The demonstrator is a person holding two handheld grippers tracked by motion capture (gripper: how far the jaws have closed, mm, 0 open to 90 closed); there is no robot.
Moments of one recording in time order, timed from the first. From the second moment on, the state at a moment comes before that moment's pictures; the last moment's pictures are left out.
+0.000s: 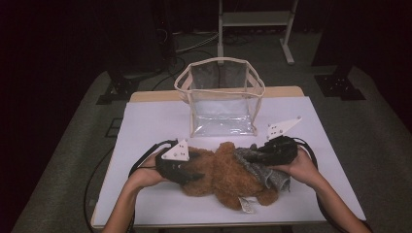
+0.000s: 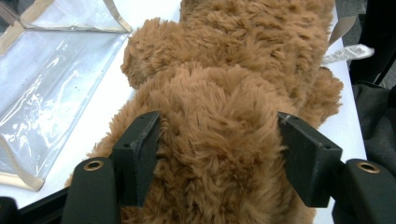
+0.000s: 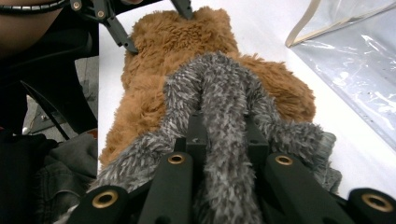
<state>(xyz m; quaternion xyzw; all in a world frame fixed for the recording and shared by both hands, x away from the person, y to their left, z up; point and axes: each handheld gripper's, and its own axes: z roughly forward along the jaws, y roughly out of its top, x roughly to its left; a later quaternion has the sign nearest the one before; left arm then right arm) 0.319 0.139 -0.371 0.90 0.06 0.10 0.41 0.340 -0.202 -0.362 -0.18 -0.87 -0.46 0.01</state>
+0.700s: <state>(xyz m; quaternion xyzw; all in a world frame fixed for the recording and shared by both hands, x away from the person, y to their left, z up) 0.318 0.136 -0.374 0.91 0.06 0.09 0.41 0.336 -0.195 -0.360 -0.17 -0.87 -0.46 0.00</state>
